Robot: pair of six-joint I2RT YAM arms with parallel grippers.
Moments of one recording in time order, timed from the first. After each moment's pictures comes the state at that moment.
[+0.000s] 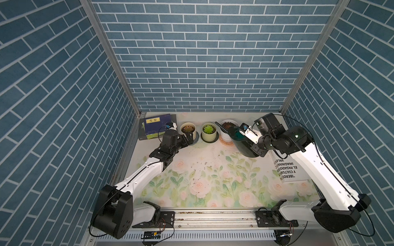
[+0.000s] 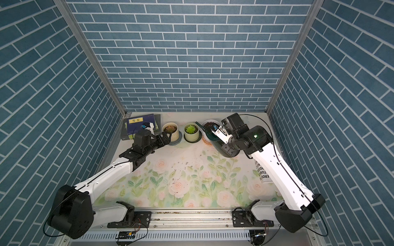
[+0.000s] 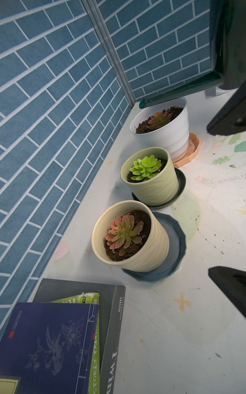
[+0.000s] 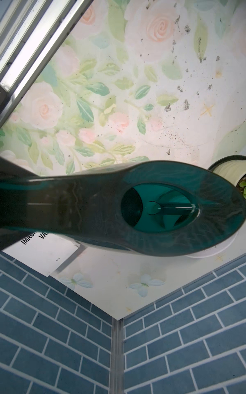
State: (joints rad) left arm -0.37 1.27 0.79 0.01 0.00 -0.67; right arm 0.68 1.32 1.64 -1.38 0.23 -0.36
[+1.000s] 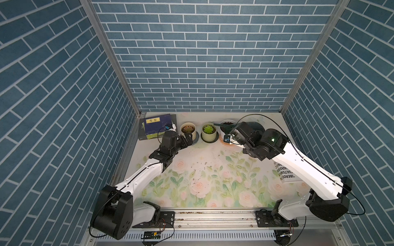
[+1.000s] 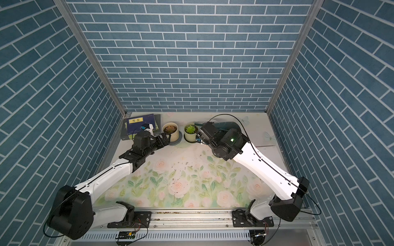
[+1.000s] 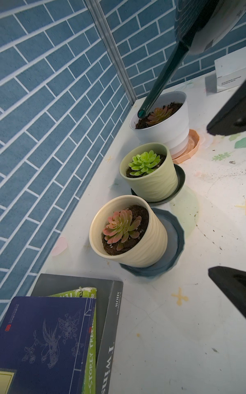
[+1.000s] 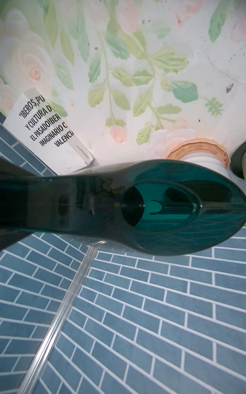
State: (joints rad) left arm -0.36 1.26 0.76 0.03 0.00 -0.67; right arm 0.97 1.43 1.68 -1.33 0.78 -0.72
